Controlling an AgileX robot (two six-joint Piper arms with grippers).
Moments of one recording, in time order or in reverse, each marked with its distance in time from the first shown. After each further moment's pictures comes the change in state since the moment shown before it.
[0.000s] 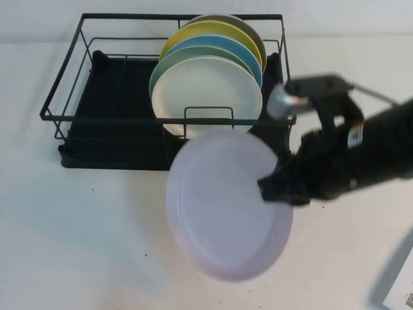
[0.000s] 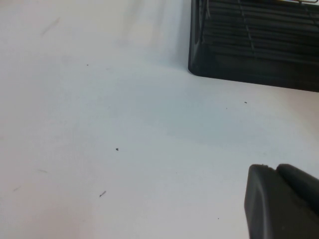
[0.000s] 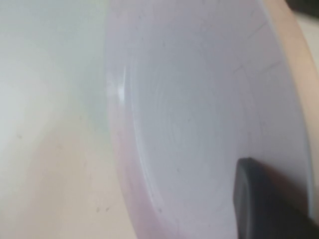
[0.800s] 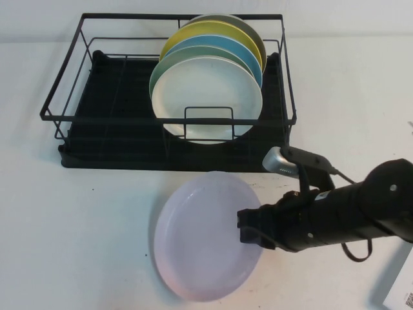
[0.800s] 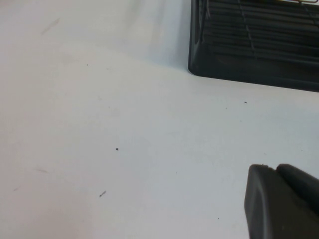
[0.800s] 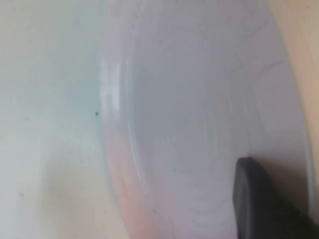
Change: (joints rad) right arm 0.042 0.157 0.300 0.554 -0.380 -0.187; left arm 0.000 0.000 0.000 0.000 0.000 0.000
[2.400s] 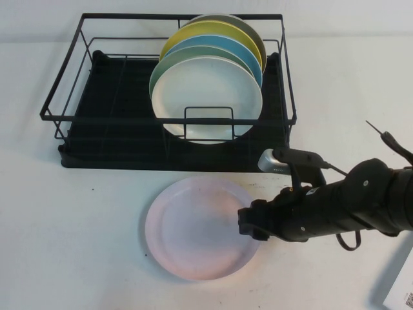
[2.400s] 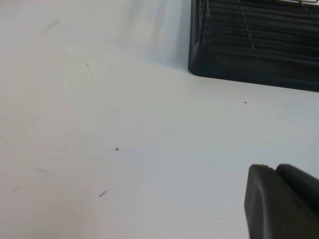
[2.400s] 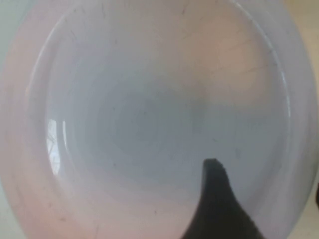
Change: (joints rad) right arm -0.033 0.153 -0.051 0.024 -0.095 -0.139; left arm 0.000 0.000 0.000 0.000 0.000 0.000
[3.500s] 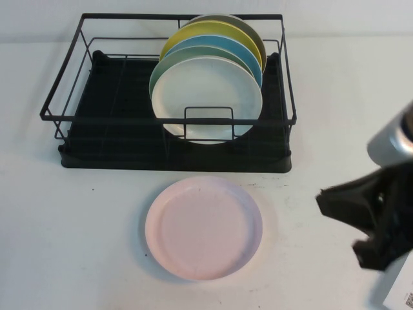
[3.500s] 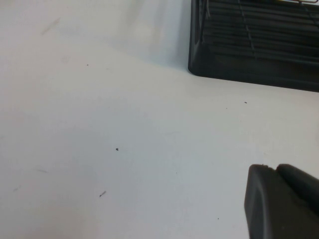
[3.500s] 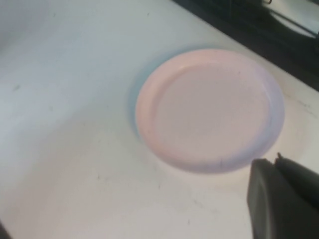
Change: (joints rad) right arm 0.000 -0.736 0.004 -0.536 0.403 0.046; left arm 0.000 0.000 0.000 0.000 0.000 0.000
